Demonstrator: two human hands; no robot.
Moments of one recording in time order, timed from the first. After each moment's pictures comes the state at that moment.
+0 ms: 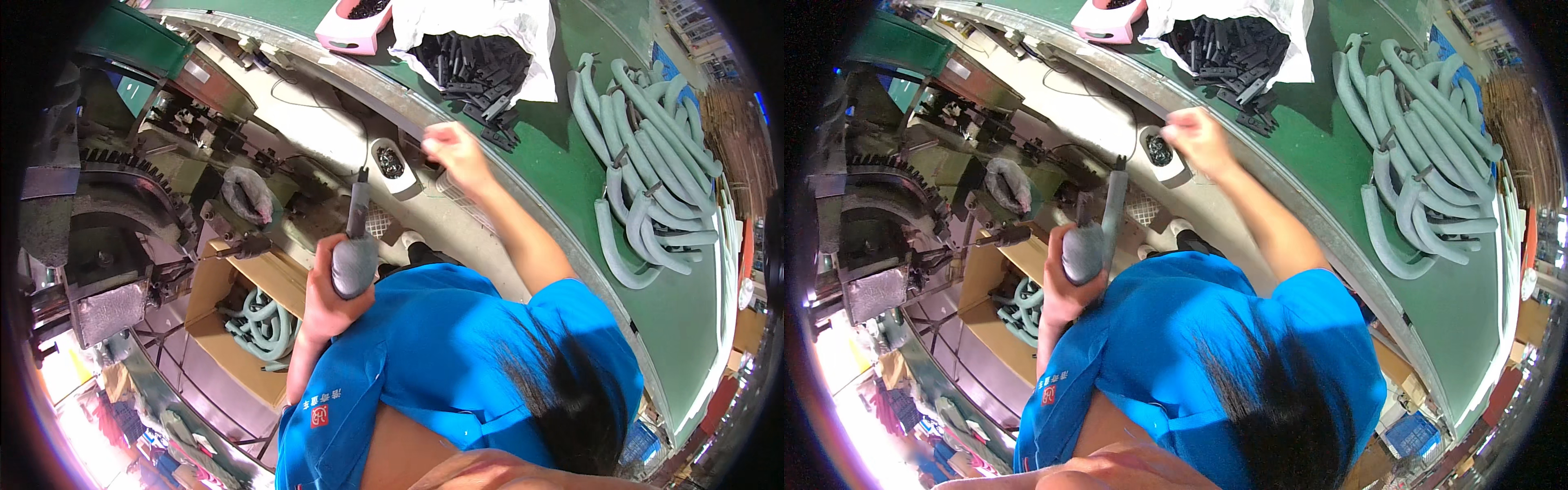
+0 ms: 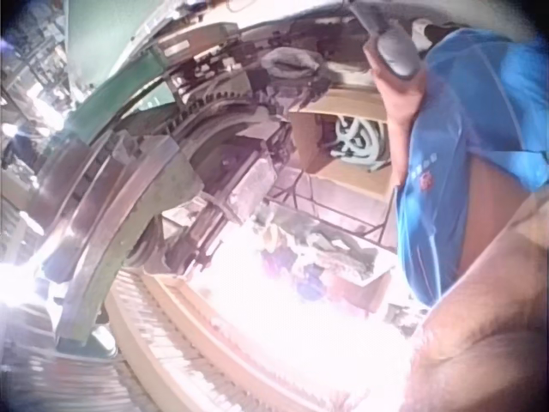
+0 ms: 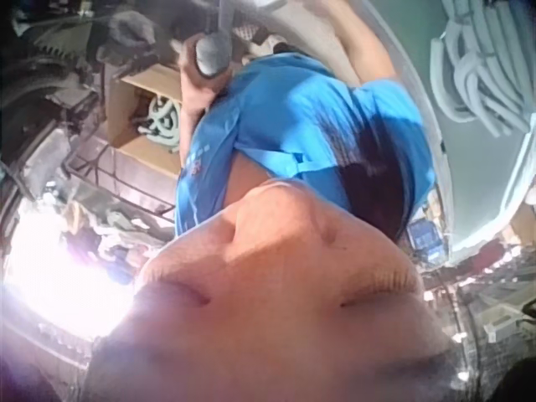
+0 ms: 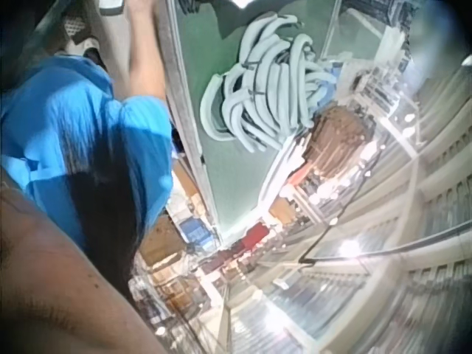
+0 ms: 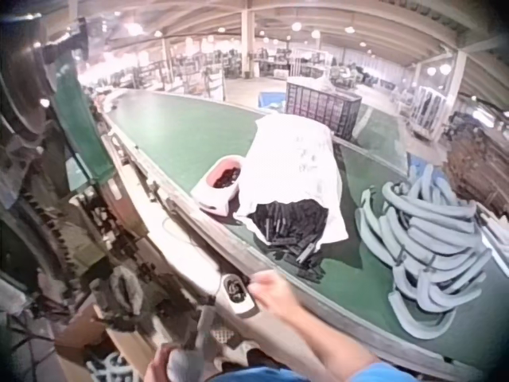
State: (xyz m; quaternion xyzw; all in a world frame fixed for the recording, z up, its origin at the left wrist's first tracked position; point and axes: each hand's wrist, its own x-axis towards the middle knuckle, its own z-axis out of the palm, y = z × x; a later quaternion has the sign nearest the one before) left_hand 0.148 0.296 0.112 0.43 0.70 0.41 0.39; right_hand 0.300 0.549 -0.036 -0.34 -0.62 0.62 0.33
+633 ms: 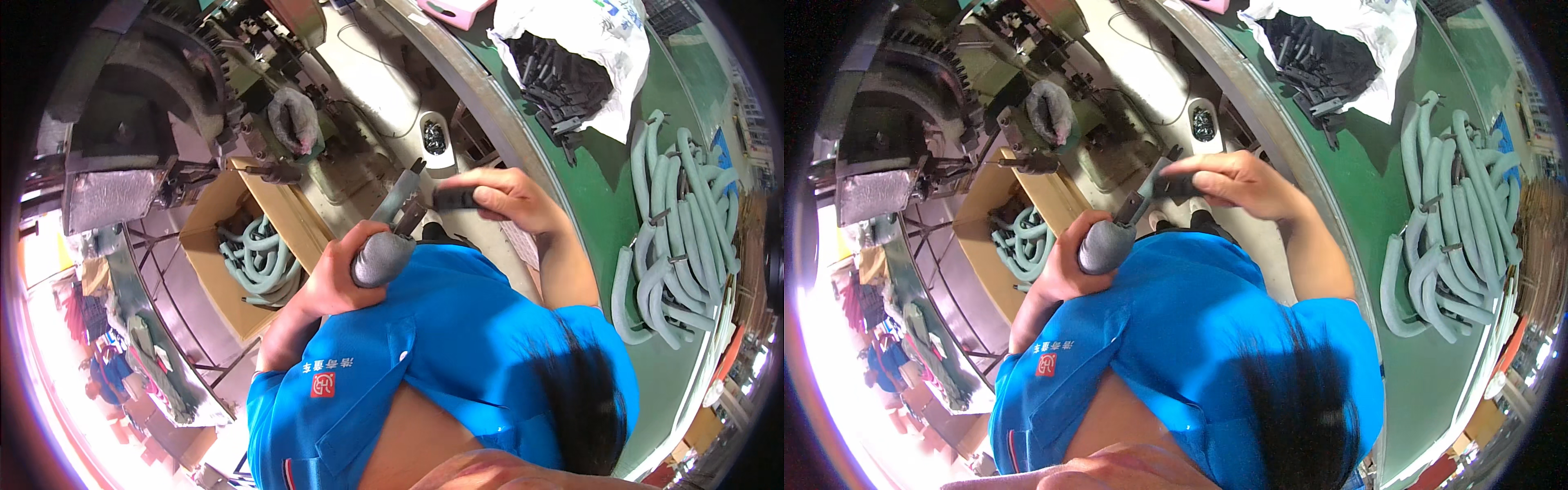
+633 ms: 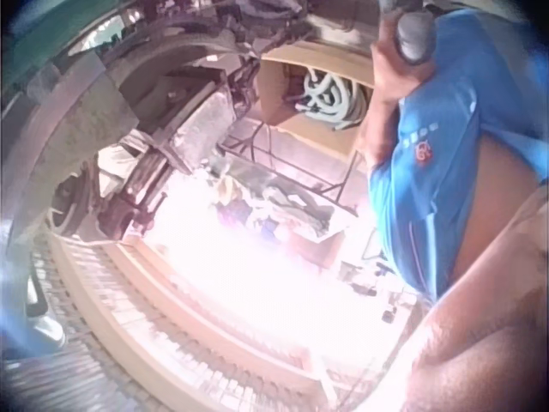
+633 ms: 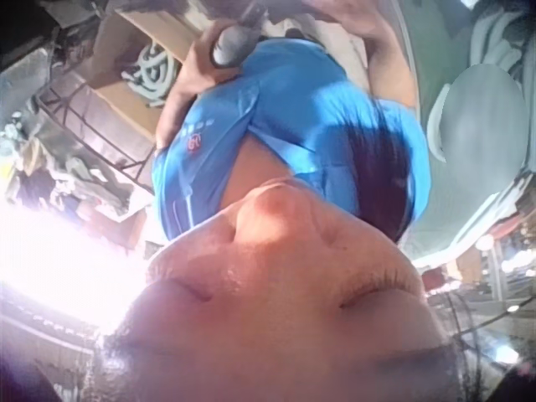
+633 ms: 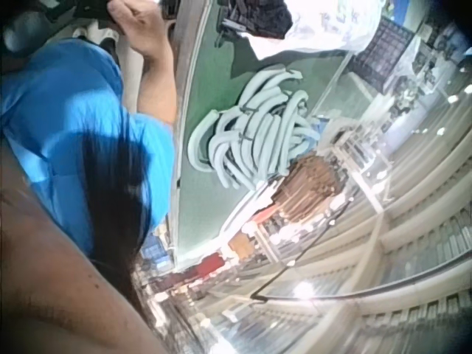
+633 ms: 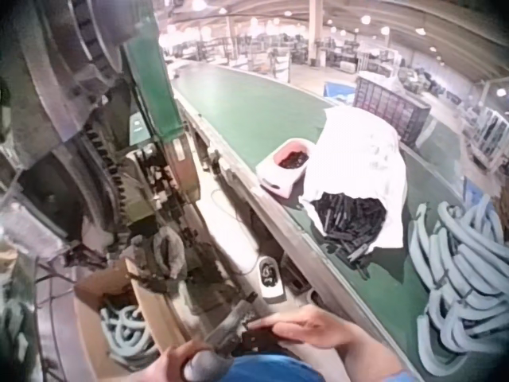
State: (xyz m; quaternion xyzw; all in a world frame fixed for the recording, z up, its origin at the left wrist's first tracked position) left_hand 0.131 0.249 0.119 0.44 0.68 0.37 0.45; right_hand 0.300 0.499 0.087 -0.11 -0.63 0.77 -0.04
